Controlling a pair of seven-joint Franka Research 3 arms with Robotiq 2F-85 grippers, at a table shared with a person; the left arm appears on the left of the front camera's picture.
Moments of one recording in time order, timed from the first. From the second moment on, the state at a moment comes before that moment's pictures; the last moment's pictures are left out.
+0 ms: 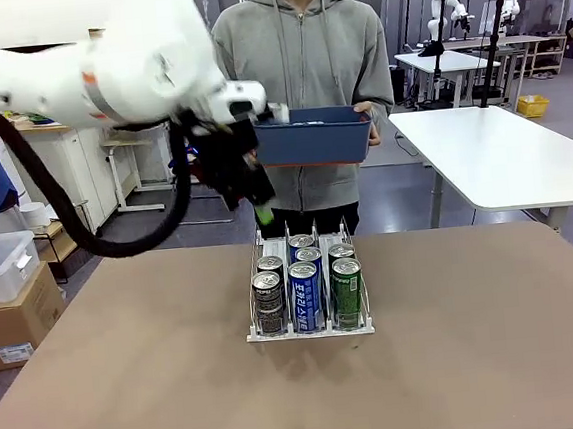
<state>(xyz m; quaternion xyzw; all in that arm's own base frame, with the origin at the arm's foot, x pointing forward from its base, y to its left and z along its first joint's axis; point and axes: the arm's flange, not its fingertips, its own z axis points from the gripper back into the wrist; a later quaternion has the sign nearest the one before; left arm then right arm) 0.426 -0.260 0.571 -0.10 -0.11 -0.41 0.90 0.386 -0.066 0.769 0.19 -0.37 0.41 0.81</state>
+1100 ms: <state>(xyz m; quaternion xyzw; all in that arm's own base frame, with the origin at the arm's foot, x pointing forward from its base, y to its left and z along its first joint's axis) 0.426 -0.158 0.784 -0.17 -0.25 -0.41 0.86 0.386 -0.066 0.769 0.19 -0.37 0.41 0.81</state>
